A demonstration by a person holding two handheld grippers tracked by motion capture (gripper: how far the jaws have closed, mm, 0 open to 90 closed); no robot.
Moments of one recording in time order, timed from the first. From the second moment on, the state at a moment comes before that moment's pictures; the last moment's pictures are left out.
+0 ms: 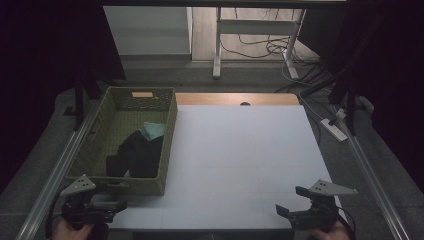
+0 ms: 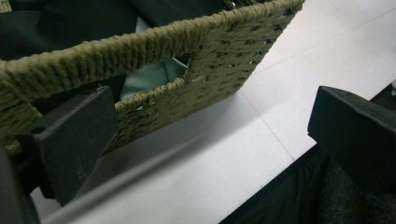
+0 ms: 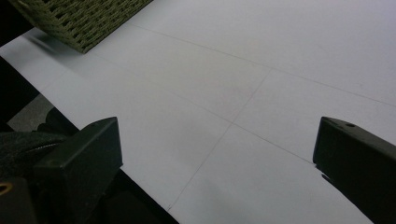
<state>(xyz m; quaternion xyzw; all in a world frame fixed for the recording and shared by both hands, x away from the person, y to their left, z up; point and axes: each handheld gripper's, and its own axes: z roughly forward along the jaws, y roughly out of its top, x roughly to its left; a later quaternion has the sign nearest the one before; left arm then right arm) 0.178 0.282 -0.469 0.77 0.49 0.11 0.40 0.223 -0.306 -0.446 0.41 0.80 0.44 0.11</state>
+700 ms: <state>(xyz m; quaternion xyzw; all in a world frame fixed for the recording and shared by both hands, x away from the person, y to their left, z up) 0.182 0.281 -0.469 0.77 0.48 0.09 0.40 0.224 -0.303 -0.447 0.39 0.81 0.43 0.09</state>
